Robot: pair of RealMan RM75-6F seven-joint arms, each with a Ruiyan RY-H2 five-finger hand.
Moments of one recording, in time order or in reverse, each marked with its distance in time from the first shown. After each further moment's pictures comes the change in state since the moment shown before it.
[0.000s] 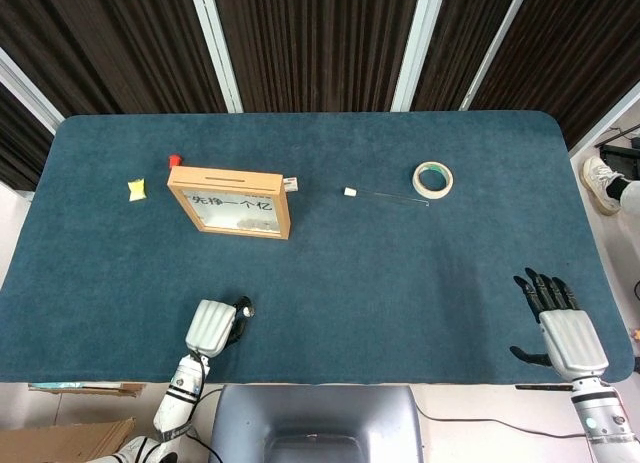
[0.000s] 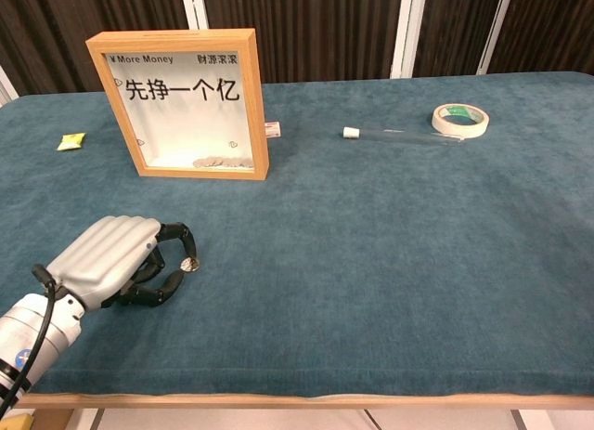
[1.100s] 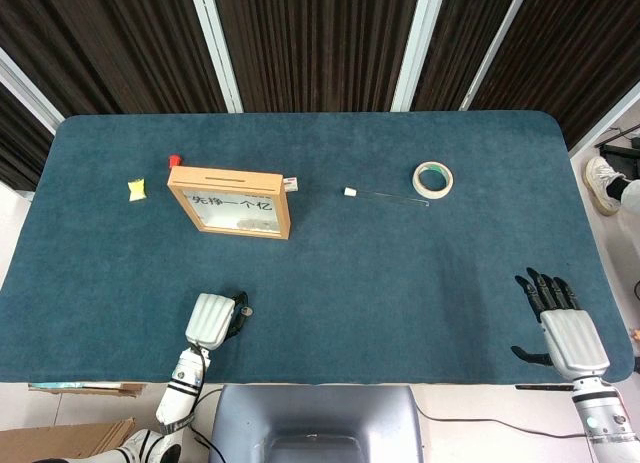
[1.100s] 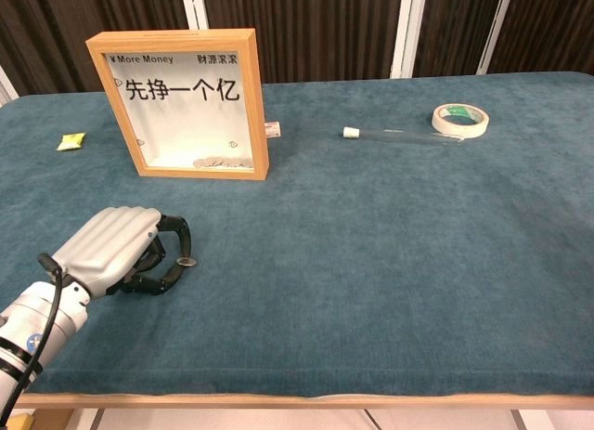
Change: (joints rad) left arm -0.023 -0.027 -0.034 0.056 -0.013 -0.005 -0.030; right arm 0.001 0.000 0.002 0.003 0.008 -0.005 -0.003
